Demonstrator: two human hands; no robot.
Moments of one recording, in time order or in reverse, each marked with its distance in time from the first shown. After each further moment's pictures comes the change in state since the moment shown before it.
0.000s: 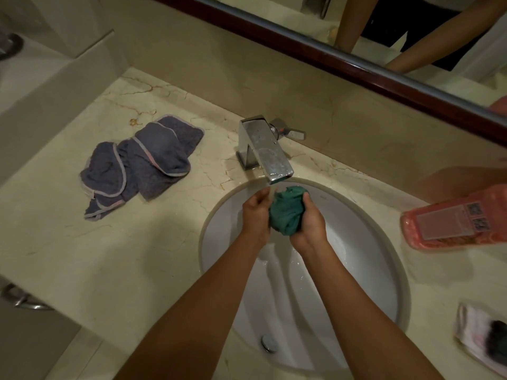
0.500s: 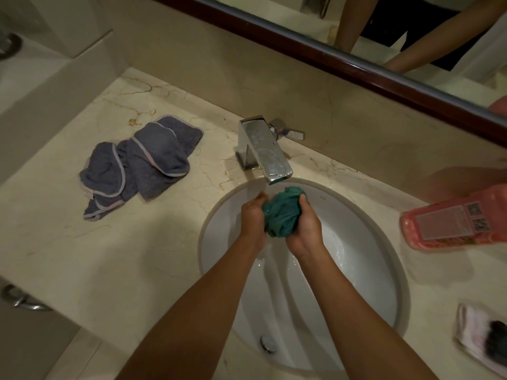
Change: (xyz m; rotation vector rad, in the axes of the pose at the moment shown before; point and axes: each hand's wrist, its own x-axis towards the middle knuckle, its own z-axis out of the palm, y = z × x) left_hand -0.001 -0.002 -0.006 0.003 0.001 -0.083; right_hand -0.009 0.007 0.002 0.046 -0.047 -0.002
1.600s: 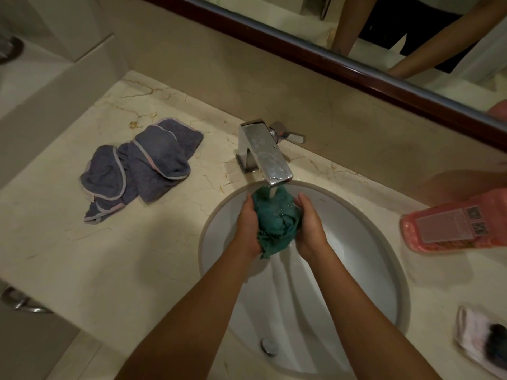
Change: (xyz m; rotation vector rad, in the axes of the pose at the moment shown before) left_hand -0.004 0.005 -0.008 -0.164 -0.175 -0.218; right_hand -0.005 -0.015 -0.004 -0.481 -0.028 -0.009
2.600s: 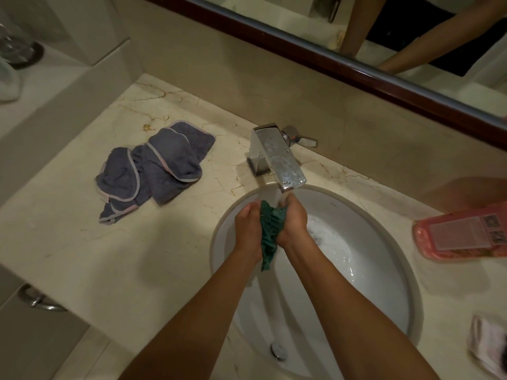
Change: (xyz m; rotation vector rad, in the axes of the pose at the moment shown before) left_hand -0.006 0.005 -0.023 0.261 0.286 0.326; right_hand 0.014 0.002 0.063 0.336 0.102 0.140
